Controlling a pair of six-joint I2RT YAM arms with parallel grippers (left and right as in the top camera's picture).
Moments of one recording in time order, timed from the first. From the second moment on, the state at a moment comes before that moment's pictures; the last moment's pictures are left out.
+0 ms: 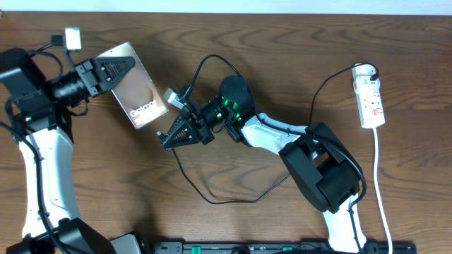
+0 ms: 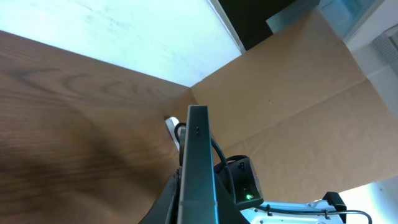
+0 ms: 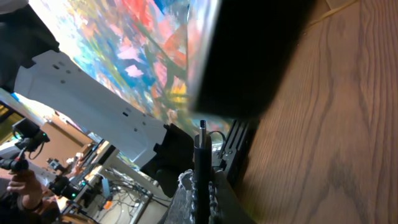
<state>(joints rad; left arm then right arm) 0.41 1.44 1.13 -0.07 1.42 -0.59 0.70 2.16 1.29 1.08 -1.52 0.91</state>
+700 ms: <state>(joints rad) 0.40 1.44 1.13 -0.07 1.40 -0.59 0.70 2.16 1.29 1.16 -1.43 0.93</state>
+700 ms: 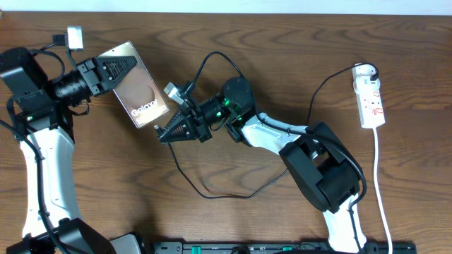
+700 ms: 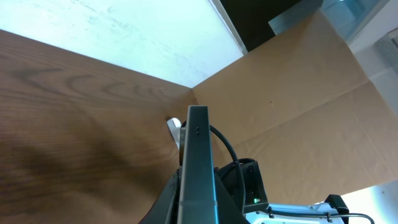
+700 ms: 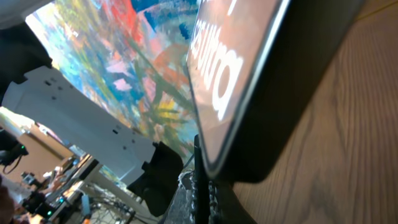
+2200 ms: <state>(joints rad) 0.40 1.44 1.13 -0.07 1.40 -0.58 0.70 2.16 1.29 1.20 -1.37 0.95</state>
